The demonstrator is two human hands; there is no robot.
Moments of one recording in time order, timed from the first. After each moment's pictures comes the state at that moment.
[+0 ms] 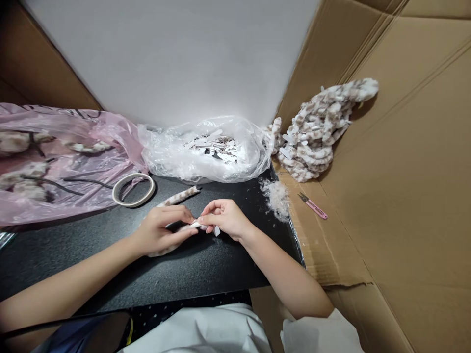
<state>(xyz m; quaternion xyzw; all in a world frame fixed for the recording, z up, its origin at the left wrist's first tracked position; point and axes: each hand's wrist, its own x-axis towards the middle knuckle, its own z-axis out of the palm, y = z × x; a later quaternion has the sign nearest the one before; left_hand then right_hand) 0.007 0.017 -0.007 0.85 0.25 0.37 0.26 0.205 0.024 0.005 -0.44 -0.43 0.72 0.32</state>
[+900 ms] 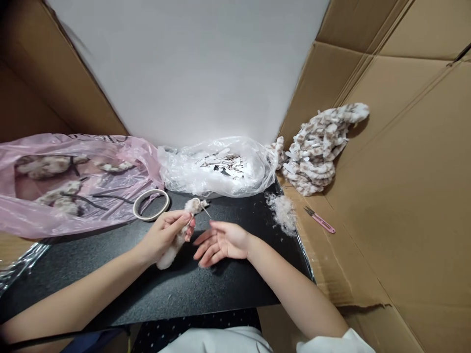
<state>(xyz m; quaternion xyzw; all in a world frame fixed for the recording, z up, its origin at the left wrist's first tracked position) 0.010 0.013 0.015 0.50 0.39 0.44 0.64 0.200 0.030 -0.007 -0.31 -0.28 0.90 0.10</state>
